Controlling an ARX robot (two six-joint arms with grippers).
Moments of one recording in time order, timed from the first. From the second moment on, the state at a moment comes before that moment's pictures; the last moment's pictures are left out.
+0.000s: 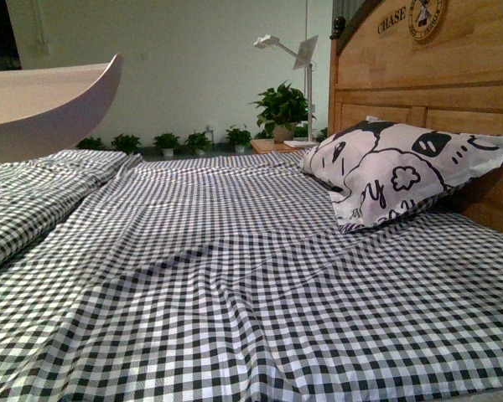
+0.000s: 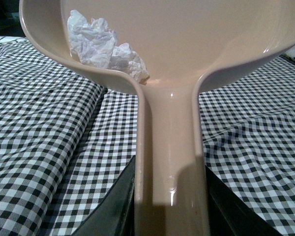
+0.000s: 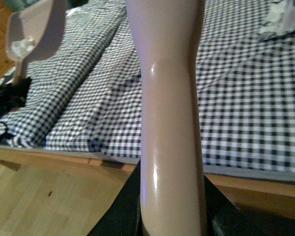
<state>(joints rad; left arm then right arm) -0.01 1.45 0.70 0.71 -0.08 0.05 -0.33 0.82 0.83 -0.37 -0.82 0.09</state>
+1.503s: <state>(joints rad) 0.00 1.45 0.67 0.71 -0.09 0.01 -0.27 0.72 0.82 -0.39 -0.82 0.18</state>
